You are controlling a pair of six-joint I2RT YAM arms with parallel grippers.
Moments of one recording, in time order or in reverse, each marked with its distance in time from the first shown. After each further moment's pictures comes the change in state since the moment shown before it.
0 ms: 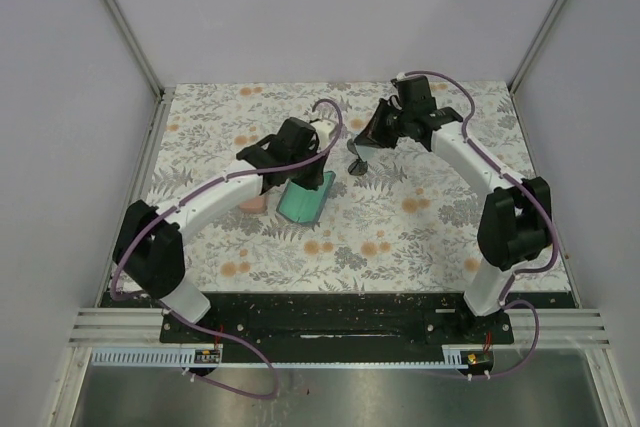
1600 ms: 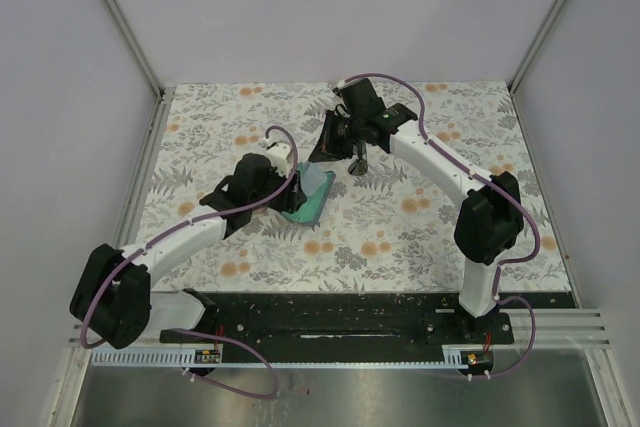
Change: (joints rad) left arm 0.127 -0.353 -0.542 0.395 0.016 -0.090; right arm 0.280 0.130 0.263 -0.169 -0.002 0.012
